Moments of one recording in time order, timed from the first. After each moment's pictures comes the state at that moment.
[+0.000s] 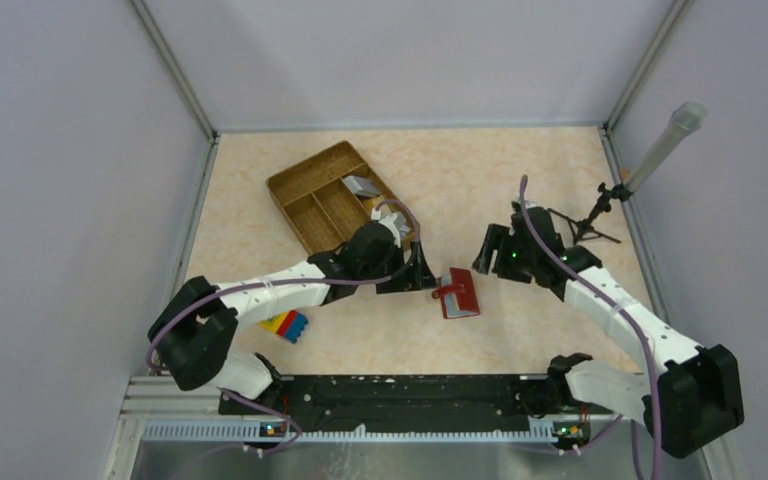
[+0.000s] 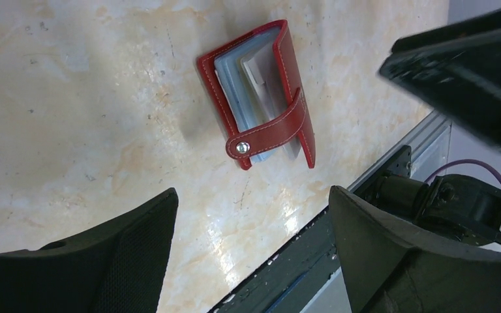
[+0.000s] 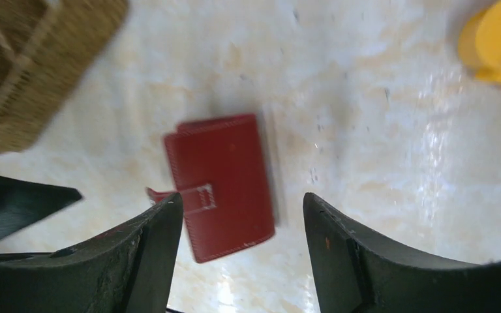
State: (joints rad) left arm -0.83 1.43 0.82 -0.05 0.20 -0.86; right arm 0.43 1.07 0.79 -0.52 0.00 0.58
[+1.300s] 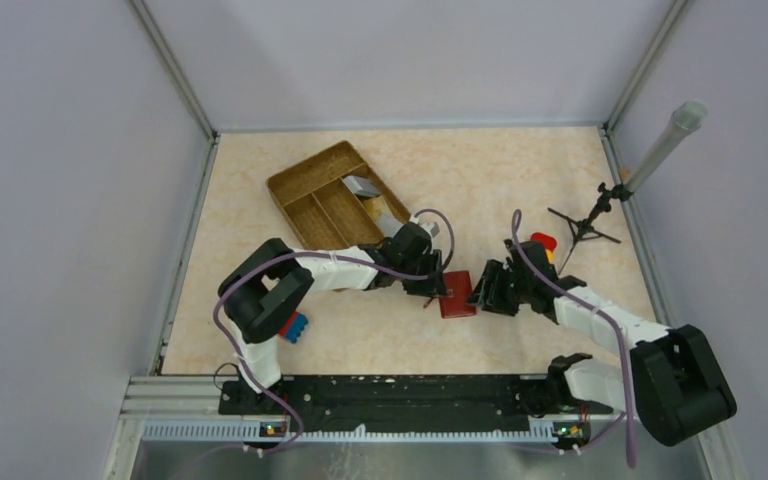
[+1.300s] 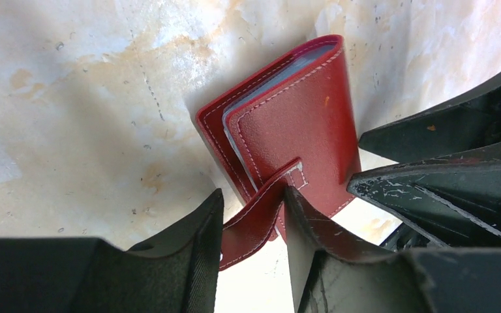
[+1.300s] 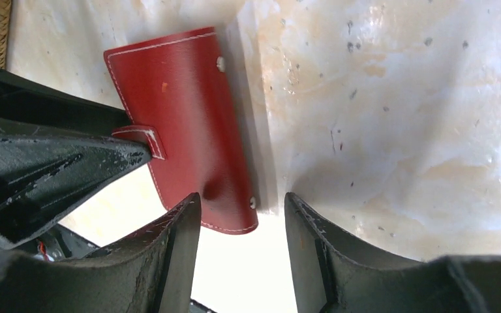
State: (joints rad) left arm -0.88 1.84 1.03 -0.03 0.22 -0.75; right arm 0.38 1.15 0.44 -0.23 -0.27 0.66
